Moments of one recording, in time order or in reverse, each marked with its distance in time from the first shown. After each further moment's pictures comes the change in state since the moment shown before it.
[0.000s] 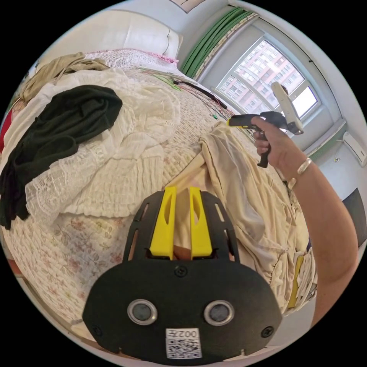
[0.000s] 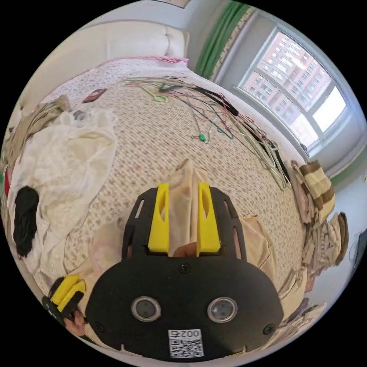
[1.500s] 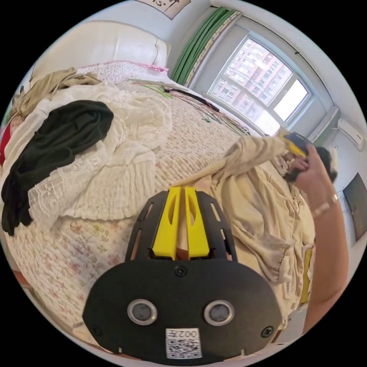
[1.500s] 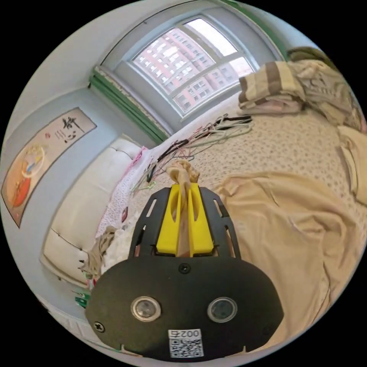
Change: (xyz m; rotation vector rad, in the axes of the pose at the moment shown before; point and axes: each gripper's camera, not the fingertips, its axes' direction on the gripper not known) left arm 0.017 0.001 -0.001 0.076 -0.035 0.094; right arm 0.280 0.306 -0.047 0.387 -0.547 0.912
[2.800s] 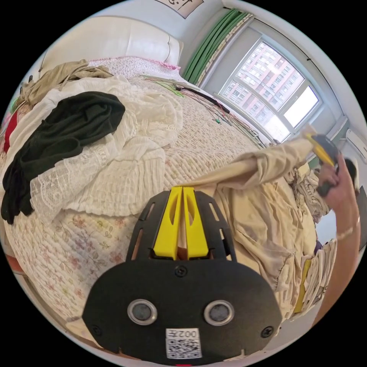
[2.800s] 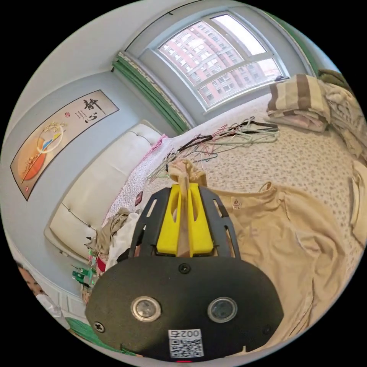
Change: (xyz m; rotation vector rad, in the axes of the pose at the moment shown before) left arm -0.020 0.018 0.012 -0.021 -0.025 -0.086; right arm -0.122 -0.019 -0.062 -0.115 -0.067 -0.315
